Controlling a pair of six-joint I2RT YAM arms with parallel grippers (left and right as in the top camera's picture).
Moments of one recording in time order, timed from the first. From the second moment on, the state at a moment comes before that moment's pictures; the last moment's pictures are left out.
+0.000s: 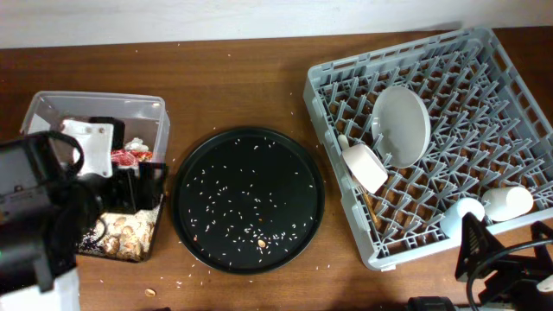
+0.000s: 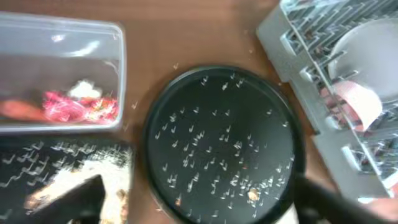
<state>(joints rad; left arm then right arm) 0.23 1.09 1.50 -1.32 0.41 0.18 -0.04 0.62 1.59 -1.36 -0.03 0.23</state>
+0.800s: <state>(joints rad) 0.21 1.01 1.60 -1.51 0.16 0.22 -0.04 0.28 0.88 -0.75 -0.13 0.21</state>
